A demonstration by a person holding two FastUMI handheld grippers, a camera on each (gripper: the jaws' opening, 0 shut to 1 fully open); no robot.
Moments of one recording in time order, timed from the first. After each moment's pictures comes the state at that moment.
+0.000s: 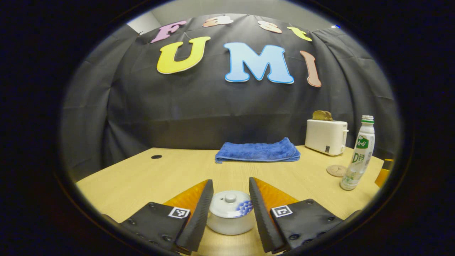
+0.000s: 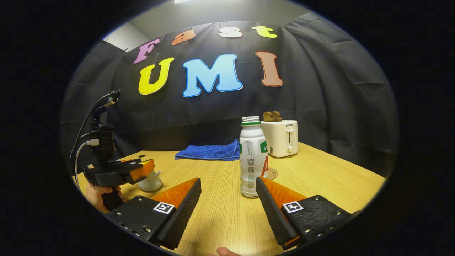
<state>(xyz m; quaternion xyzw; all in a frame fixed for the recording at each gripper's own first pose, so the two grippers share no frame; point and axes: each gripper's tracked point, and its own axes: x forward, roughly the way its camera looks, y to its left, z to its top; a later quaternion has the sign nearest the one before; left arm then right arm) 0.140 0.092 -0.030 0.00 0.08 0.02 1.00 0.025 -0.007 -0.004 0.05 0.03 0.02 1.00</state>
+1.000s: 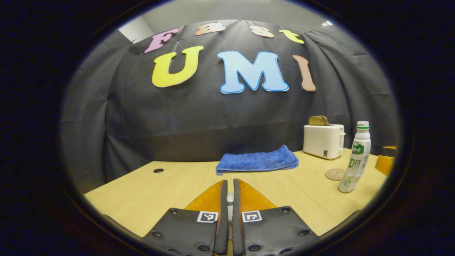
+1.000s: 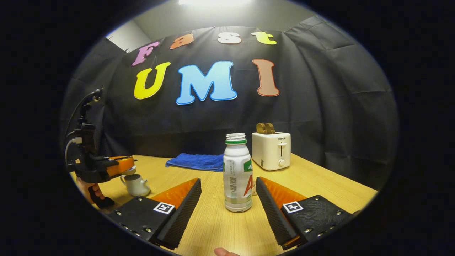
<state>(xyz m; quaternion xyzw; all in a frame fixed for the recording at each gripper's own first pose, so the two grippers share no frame) 0.130 0.094 0.013 0.02 0.04 0.00 1.00 0.052 -0.043 0.022 0.02 0.00 0.00 1.00</state>
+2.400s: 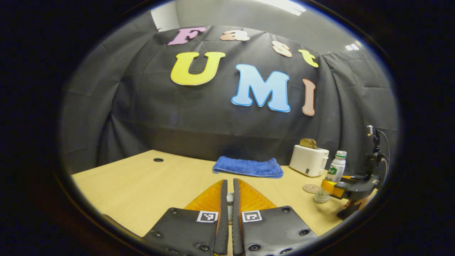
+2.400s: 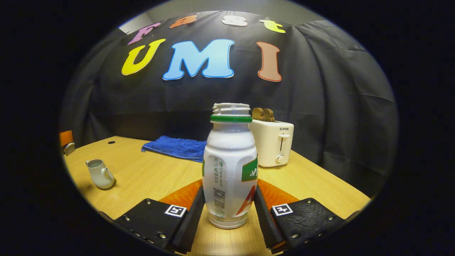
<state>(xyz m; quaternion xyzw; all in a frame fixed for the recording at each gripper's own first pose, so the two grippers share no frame) 0.053 0.119 0.038 -0.08 0.01 -0.02 1.00 0.132 -0.060 -0.011 -0.04 0.06 -0.03 1.00</state>
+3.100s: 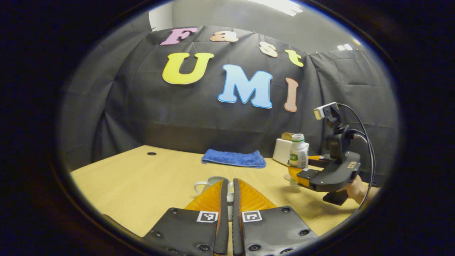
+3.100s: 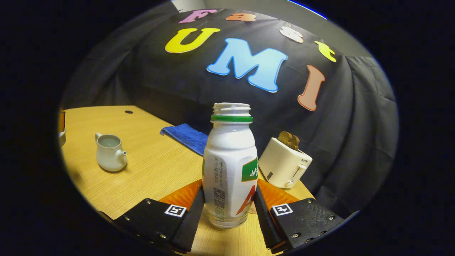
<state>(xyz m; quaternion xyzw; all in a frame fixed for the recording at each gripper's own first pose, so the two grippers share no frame) -0.022 0.093 0.016 -0.08 0.03 -0.07 0.99 0.131 0.016 0.009 -0.23 0.07 0.03 0.97</state>
